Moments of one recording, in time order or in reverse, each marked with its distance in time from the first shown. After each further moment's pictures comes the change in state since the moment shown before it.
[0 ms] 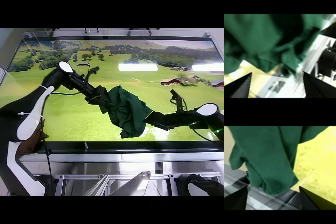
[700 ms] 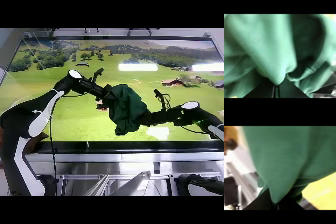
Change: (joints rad) left arm -0.037 -0.073 0.002 -0.249 0.196 0.056; right arm 0.066 -0.217 0.077 0.328 0.119 -0.339
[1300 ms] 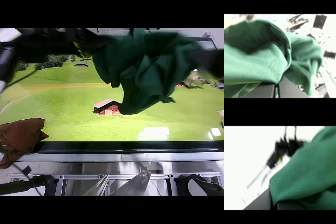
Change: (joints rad) left arm 0.127 0.578 0.000 -0.382 -0.093 0.165; right arm -0.336 0.439 0.360 0.590 0.368 0.026
